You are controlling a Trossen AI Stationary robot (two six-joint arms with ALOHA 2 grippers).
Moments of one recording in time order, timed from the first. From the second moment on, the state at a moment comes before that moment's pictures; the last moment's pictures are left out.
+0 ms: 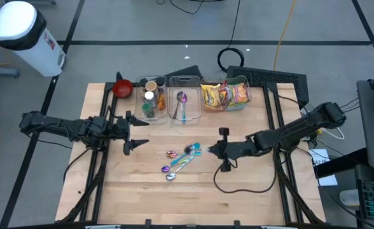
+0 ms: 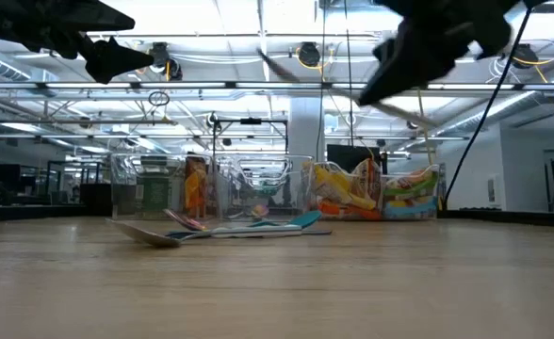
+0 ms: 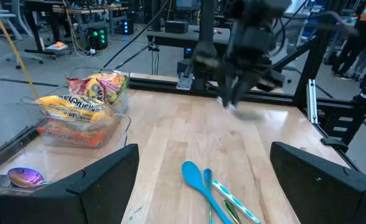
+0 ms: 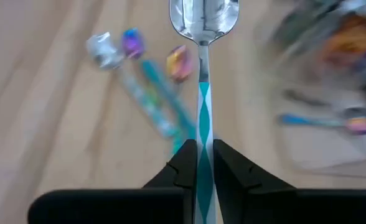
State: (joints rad) left arm -0.14 0.49 0.33 0.06 -0.18 -0.11; right arm 0.32 1.36 0.83 -0.18 0.35 0.02
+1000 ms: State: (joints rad) left arm -0.14 0.52 0.33 0.62 -0.27 -0.01; right arm -0.05 1.32 0.46 0.73 0.89 -0.47
